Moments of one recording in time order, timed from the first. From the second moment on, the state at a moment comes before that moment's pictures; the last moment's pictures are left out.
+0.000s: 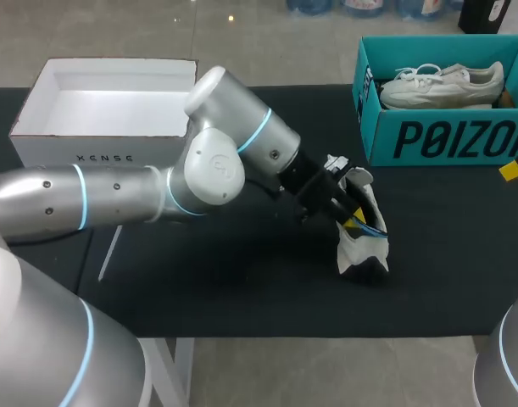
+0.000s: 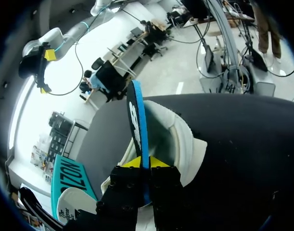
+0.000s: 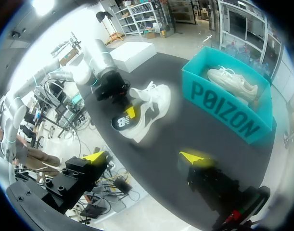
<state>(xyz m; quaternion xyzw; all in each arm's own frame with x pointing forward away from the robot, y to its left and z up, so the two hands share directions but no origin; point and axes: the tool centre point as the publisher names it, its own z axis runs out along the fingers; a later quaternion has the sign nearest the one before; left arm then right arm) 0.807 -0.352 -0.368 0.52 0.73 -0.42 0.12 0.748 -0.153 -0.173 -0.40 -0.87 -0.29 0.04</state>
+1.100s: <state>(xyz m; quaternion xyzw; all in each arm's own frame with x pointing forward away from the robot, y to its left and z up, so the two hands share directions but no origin) 0.807 -0.354 -0.349 0.53 0.71 -0.43 0.16 0.748 -0.153 -0.173 -0.40 -0.87 -0.29 0.04</state>
